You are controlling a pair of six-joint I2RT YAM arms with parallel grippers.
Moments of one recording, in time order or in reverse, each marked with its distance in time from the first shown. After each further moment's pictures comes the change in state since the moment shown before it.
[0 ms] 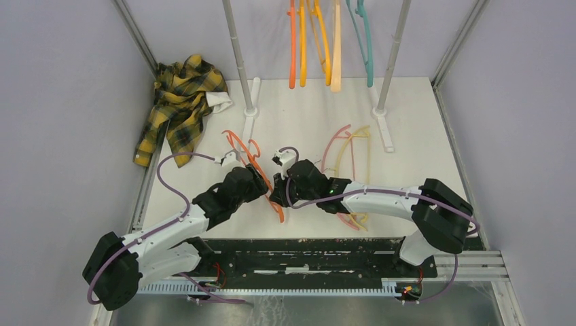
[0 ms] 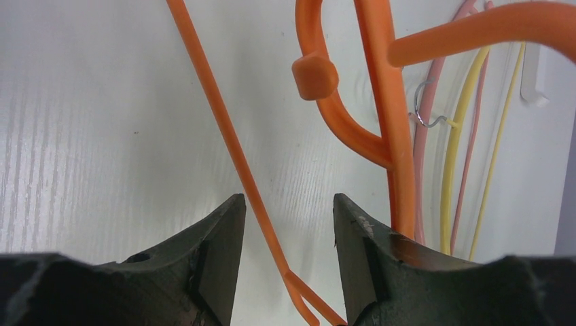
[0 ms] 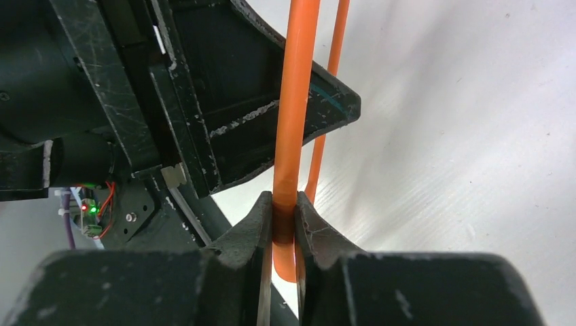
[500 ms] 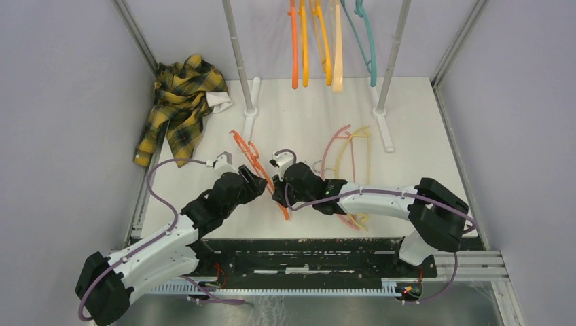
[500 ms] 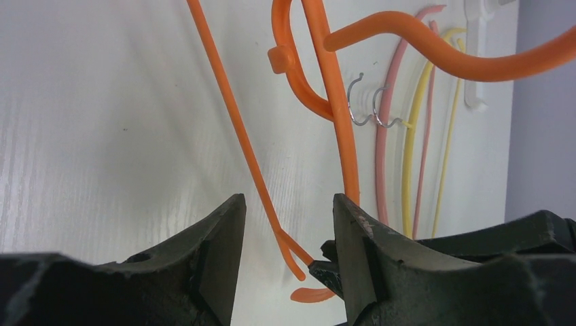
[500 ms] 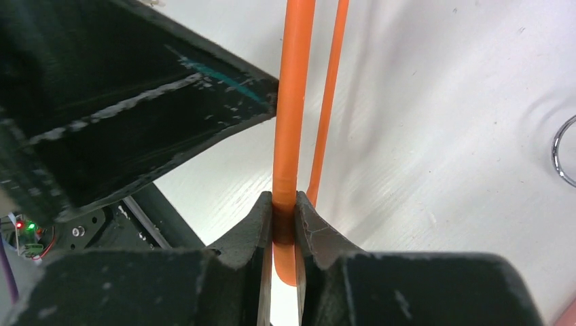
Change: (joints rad) left arm 0.000 -0.152 -0.042 -0.018 0.008 -0.023; right arm 0.033 0.027 0.030 -0.072 0.153 -0.053
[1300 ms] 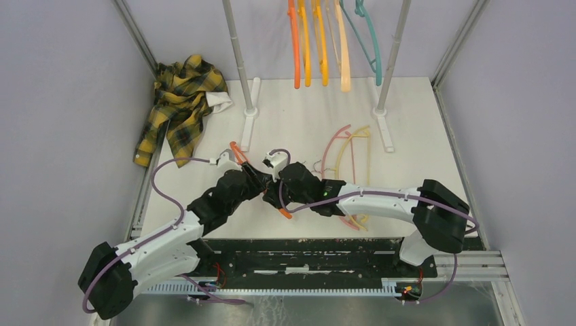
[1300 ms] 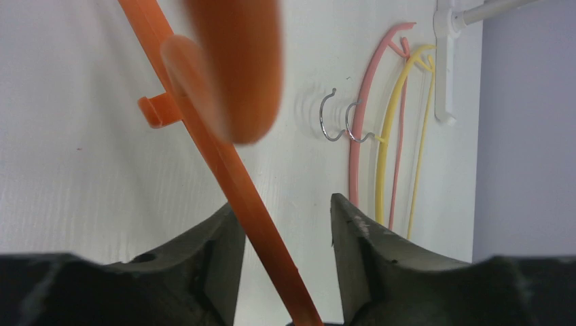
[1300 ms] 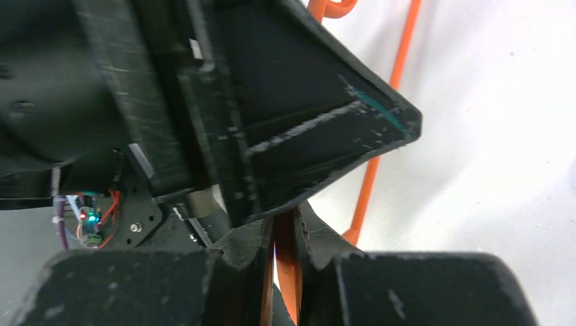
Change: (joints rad) left arm 0.000 0.047 -0.011 0.131 0.003 -0.039; right arm 0.034 0.002 0.051 0.018 -0.031 0.009
